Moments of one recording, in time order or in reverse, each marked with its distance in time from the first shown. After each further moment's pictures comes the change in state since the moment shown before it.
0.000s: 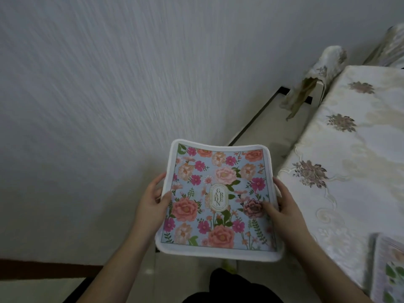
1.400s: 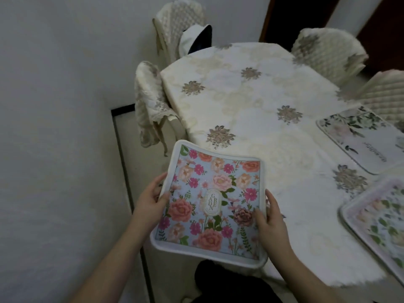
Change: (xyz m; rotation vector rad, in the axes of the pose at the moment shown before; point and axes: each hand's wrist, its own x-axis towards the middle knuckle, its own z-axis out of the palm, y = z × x) left_hand 0.431 0.173 0.394 0.401 -1.145 0.216; right_hand 0.266 0.036 -0.073 0.196 1.119 0.445
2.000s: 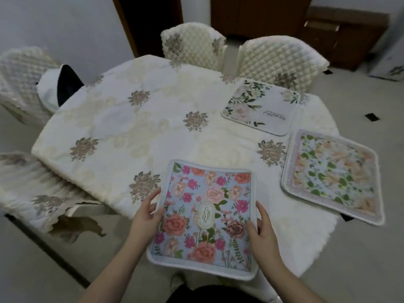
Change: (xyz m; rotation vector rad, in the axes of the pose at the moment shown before) left_hand 0.172 0.065 0.153 0.376 -0.503 0.094; right_hand 0.037 0.023 -0.041 0.402 0.515 0.265
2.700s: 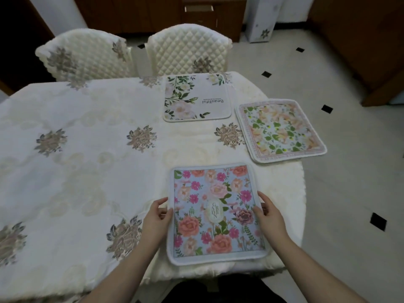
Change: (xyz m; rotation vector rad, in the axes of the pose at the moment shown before) left_hand 0.147 0.001 0.028 0.282 -0.433 0.148; right_hand 0.011 0.022 0.036 -0.015 0.563 0.205
